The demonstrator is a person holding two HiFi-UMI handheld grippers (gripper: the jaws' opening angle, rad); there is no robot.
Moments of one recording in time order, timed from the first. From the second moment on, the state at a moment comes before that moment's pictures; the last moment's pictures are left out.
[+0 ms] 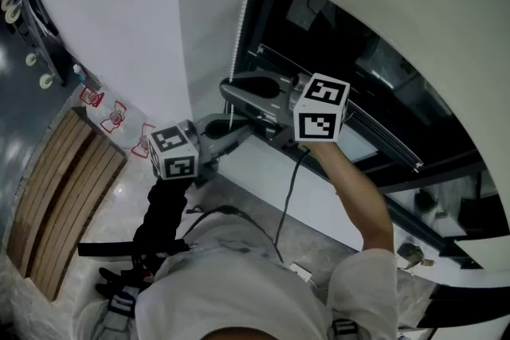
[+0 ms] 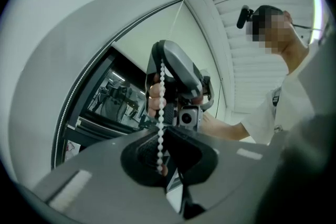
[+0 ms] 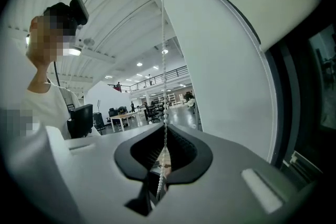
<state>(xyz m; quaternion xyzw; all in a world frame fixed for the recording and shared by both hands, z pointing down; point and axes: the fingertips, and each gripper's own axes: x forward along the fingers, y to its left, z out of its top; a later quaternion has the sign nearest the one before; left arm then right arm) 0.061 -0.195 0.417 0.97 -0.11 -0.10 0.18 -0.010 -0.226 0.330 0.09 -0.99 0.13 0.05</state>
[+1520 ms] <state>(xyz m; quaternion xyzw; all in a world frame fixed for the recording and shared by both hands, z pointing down) 0.058 -0.198 0.417 0.97 -0.11 -0.11 0.18 0.012 -0.308 0.010 0.11 -0.98 -0.05 -0.15</state>
